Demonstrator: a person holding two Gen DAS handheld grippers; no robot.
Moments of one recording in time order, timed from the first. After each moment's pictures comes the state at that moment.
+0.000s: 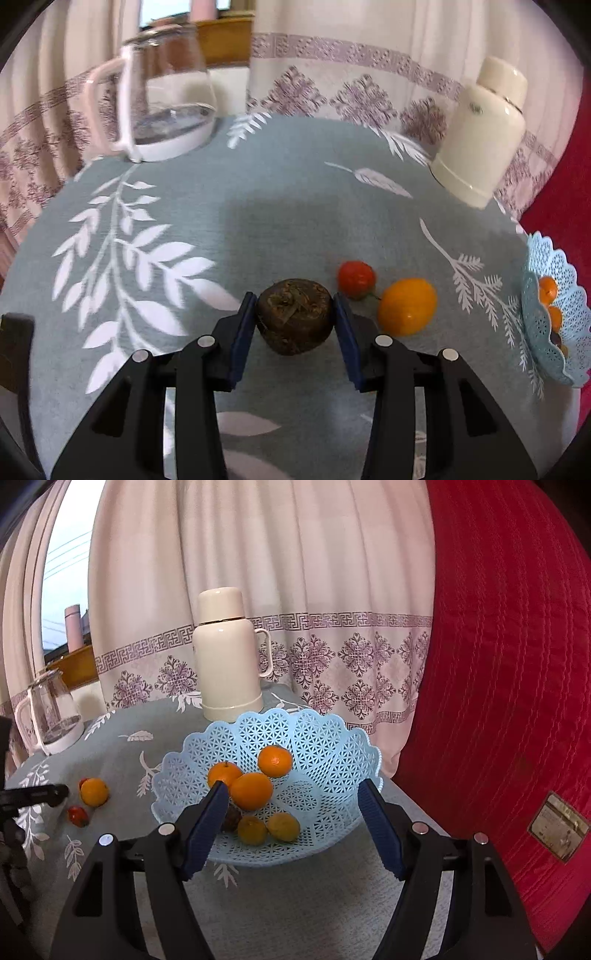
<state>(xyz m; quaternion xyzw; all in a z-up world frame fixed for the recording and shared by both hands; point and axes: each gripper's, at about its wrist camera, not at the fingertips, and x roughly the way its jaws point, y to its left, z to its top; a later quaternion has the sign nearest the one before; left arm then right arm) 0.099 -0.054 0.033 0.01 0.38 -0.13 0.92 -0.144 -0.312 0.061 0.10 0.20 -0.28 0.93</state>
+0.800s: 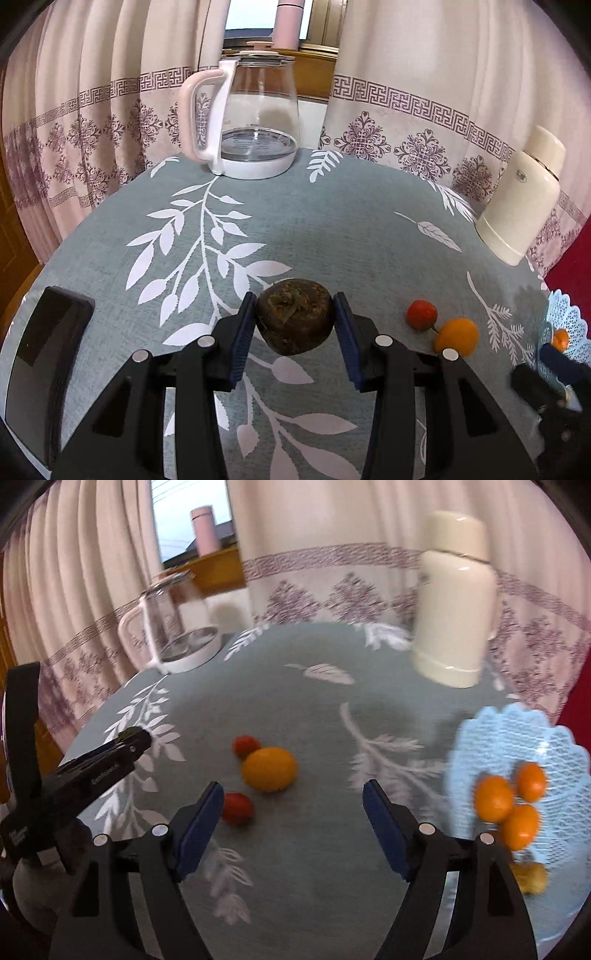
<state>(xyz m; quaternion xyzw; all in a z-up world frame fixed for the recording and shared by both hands) 0.089 0.003 0.048 -0.05 0.33 -0.04 0.94 0.015 -0.196 0.061 0.08 0.35 0.01 0.93</state>
